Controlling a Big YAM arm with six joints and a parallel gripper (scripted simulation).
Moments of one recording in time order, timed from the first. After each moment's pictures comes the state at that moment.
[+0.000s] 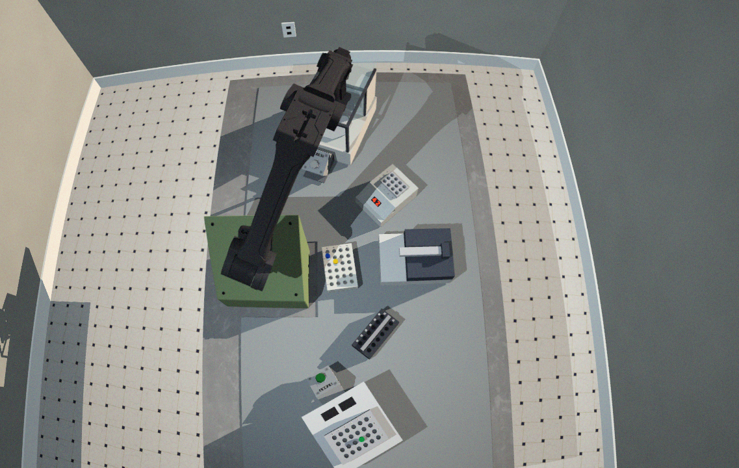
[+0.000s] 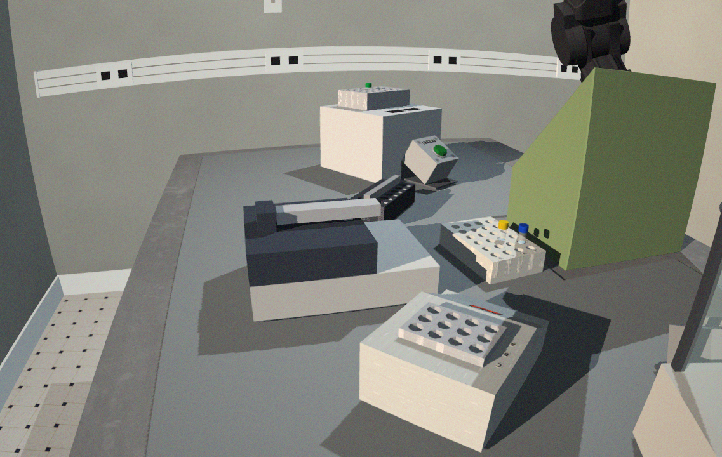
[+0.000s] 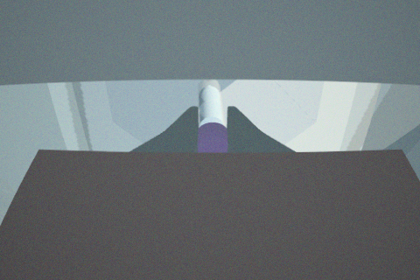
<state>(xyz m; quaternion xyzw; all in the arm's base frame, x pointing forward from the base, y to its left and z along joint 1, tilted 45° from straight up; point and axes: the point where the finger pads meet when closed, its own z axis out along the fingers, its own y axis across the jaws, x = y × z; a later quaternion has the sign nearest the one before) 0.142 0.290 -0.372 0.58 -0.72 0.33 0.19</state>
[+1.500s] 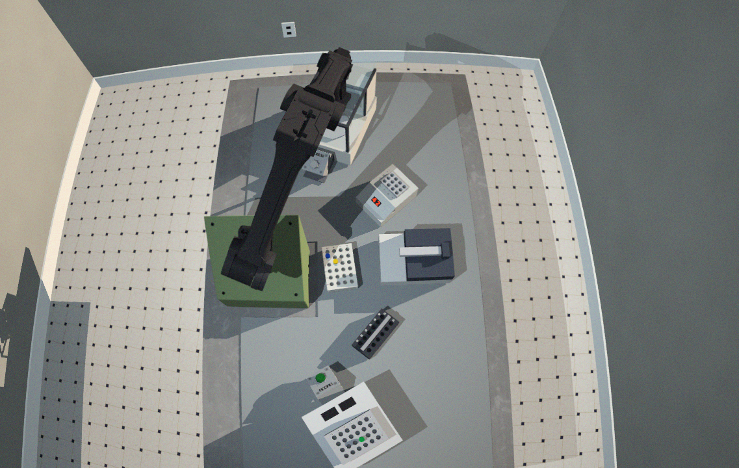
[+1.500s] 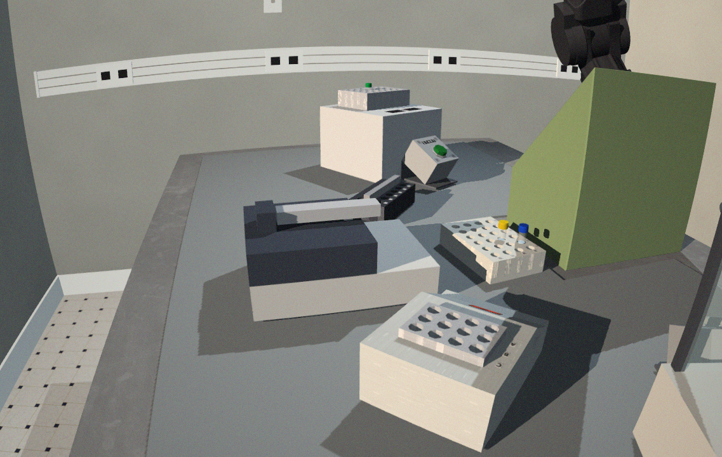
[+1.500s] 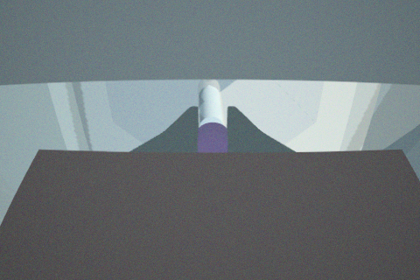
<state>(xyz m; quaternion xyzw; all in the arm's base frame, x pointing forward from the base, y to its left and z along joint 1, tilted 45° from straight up) 0.142 0.290 -0.372 0.58 -0.72 0.33 0.19</state>
